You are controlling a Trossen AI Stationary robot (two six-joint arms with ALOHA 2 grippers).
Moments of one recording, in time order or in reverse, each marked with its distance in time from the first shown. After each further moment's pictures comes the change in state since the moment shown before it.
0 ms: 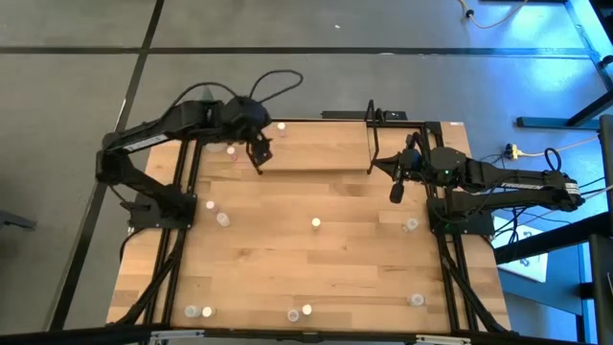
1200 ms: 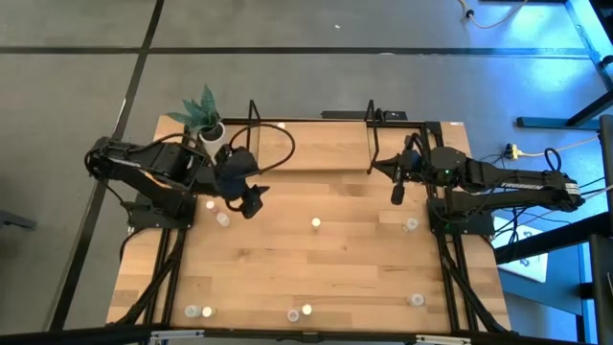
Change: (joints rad) left arm -0.534 -0.048 0.000 -0.088 -0.182 -0.623; right arm 0.000 0.000 0.000 0.009 -0.064 -0.008
